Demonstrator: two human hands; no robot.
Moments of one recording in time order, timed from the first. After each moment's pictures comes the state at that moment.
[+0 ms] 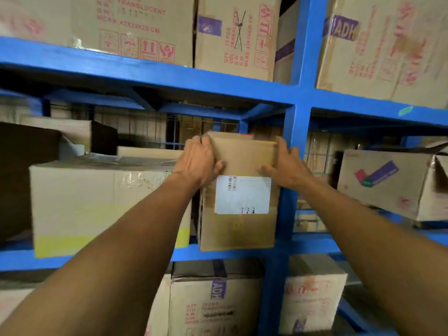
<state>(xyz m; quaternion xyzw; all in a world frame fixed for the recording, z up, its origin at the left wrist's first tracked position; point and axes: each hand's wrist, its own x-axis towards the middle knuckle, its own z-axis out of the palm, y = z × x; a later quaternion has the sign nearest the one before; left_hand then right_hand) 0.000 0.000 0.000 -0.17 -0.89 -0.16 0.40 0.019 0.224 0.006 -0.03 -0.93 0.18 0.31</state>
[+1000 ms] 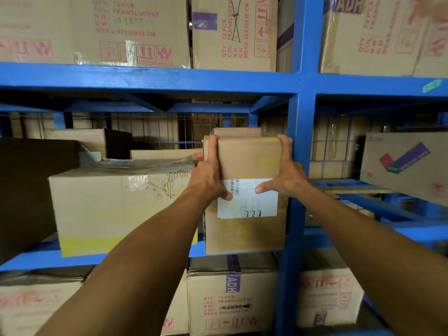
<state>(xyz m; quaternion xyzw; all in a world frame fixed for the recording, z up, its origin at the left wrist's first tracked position) 0.027 0.028 -0.022 -0.12 -0.90 -0.35 0.23 0.029 0.223 -0.025 0.03 -0.90 0.32 0.28</state>
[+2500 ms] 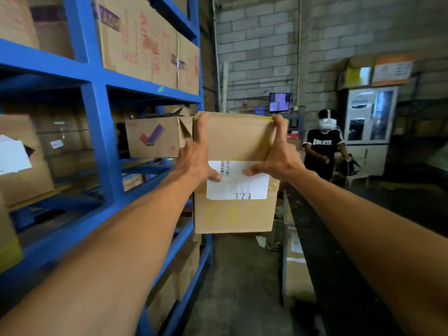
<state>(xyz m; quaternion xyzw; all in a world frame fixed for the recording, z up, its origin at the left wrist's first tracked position) 0.264 0.063 -0.036 -0.61 -0.71 -0.35 0.08 0.451 0.133 -0.052 -0.46 -0.75 0.13 0.46</state>
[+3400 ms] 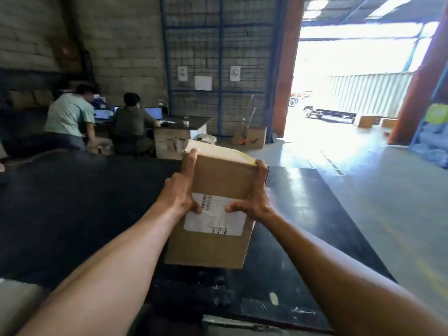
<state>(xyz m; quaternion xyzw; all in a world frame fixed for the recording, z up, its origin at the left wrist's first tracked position) 0.524 -0.160 -0.177 -0.96 -0.06 -0.15 -0.23 0.595 -0.350 -0.230 -0.85 -0.18 -0.16 0.47</state>
